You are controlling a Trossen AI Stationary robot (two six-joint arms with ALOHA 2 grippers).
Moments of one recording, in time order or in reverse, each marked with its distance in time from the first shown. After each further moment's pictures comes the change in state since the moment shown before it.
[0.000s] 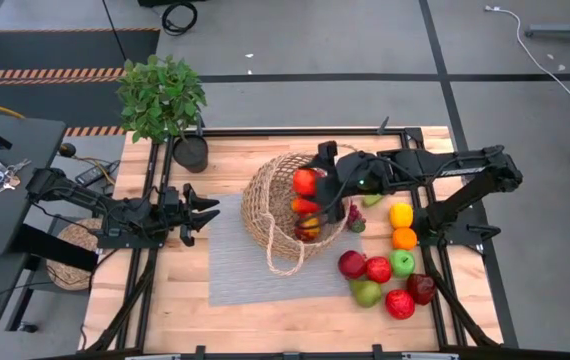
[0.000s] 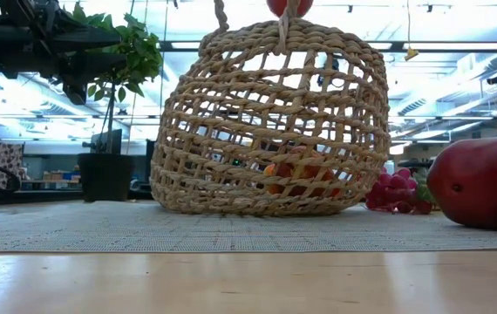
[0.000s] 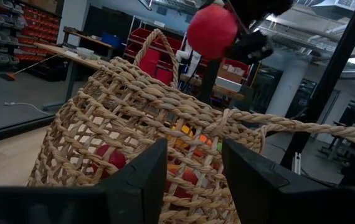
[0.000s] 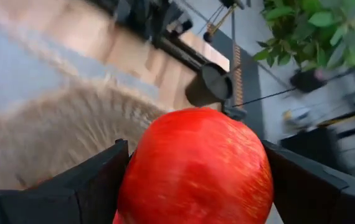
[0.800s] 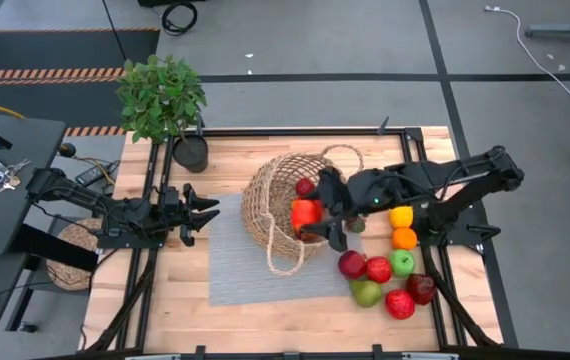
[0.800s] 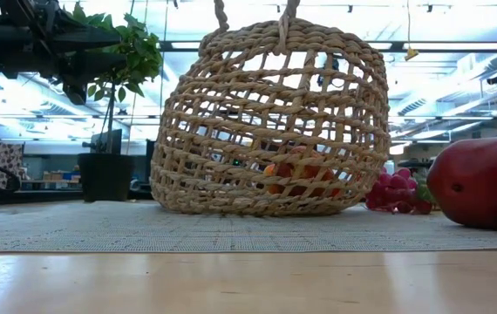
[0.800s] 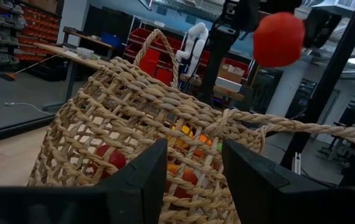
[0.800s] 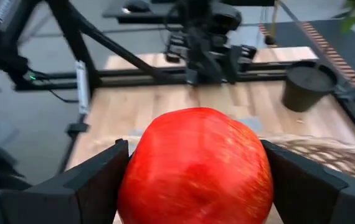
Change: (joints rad) left arm 0.000 0.000 0.000 0.000 0.000 0.000; right arm 0.132 -0.009 0.000 0.092 -0.180 0.715
